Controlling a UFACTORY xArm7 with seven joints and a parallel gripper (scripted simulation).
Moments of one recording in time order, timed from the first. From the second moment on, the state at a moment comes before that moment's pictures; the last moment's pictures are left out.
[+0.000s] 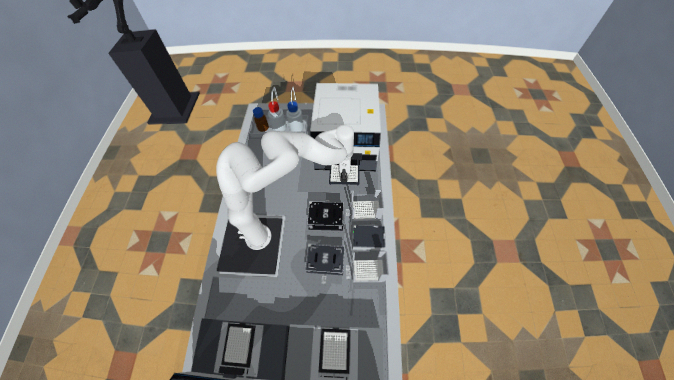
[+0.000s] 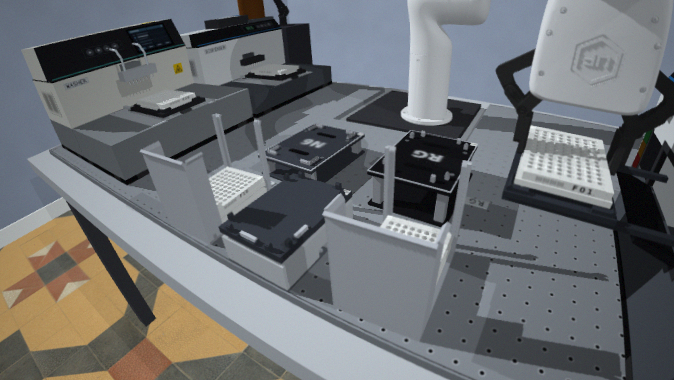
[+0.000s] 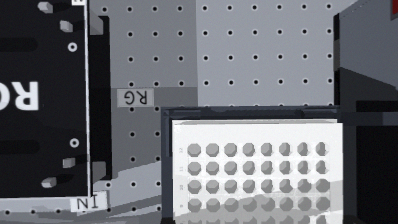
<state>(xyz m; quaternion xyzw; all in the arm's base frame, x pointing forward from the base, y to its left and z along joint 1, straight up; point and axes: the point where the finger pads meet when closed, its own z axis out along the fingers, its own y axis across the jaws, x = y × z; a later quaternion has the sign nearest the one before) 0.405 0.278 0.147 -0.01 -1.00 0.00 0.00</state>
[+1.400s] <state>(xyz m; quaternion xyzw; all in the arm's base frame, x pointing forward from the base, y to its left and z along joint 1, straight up) 0.405 0.278 0.143 -0.01 -1.00 0.00 0.00</state>
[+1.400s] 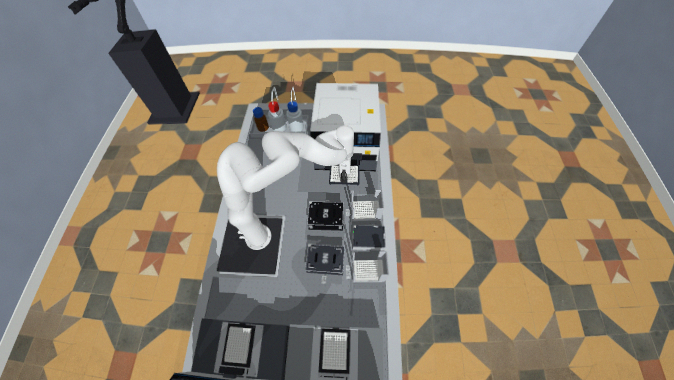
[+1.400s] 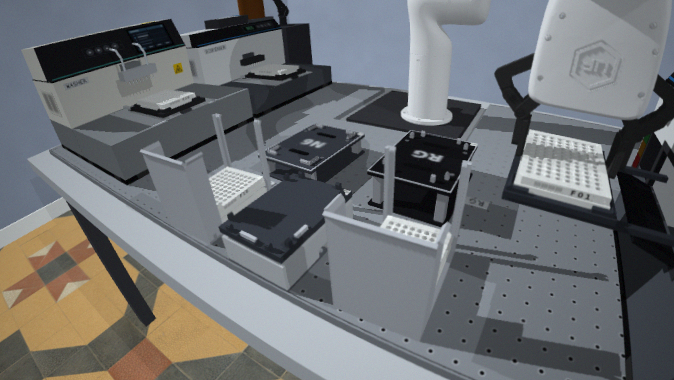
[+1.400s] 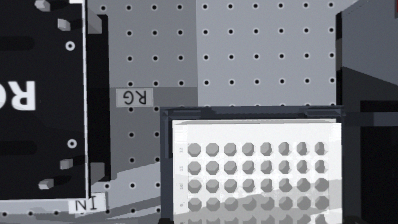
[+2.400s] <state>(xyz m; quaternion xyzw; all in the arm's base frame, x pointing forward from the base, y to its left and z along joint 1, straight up) 0.405 0.278 0.175 -0.01 -1.00 0.00 0.00</state>
